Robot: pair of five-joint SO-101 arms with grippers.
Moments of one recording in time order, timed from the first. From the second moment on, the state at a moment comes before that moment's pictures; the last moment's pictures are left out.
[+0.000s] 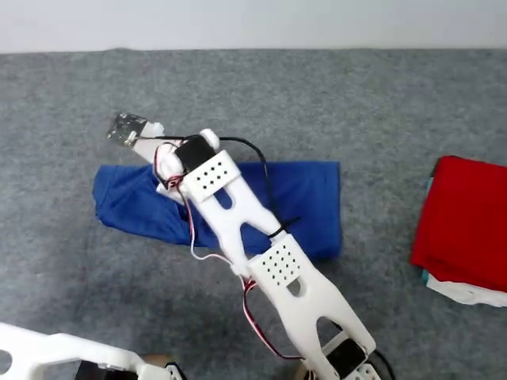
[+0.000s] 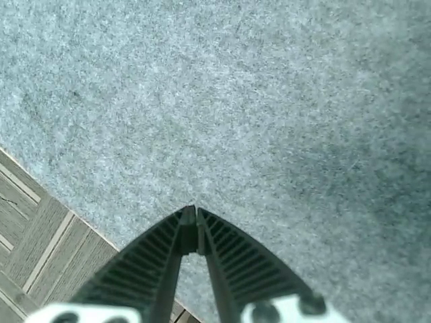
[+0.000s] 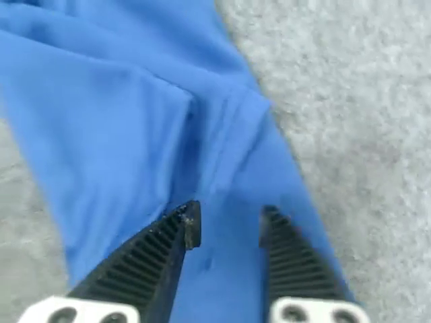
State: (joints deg) left arm -80.7 -36.5 43.6 74.1 -34.0; right arm -44.2 68.0 -87.9 94.9 26.0
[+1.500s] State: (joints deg) left arm -80.7 -36.5 43.6 74.1 -34.0; right arm -45.9 72.2 -87.2 80.9 23.7
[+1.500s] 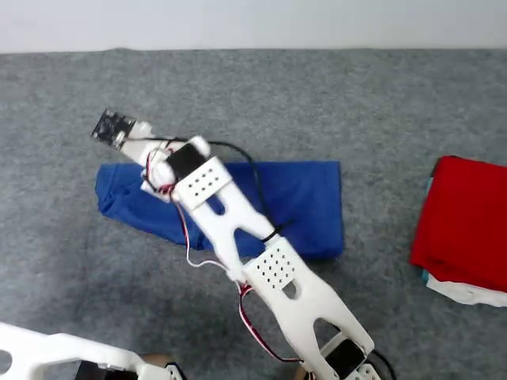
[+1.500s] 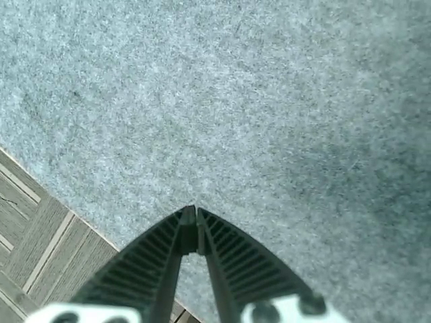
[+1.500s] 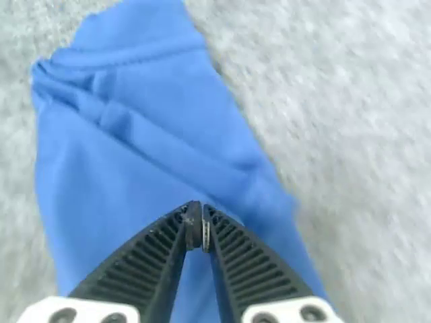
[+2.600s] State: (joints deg) left arm -78.9 -41.8 34.3 80.8 -34.0; right arm -46.5 65.2 -93.1 100.5 23.5
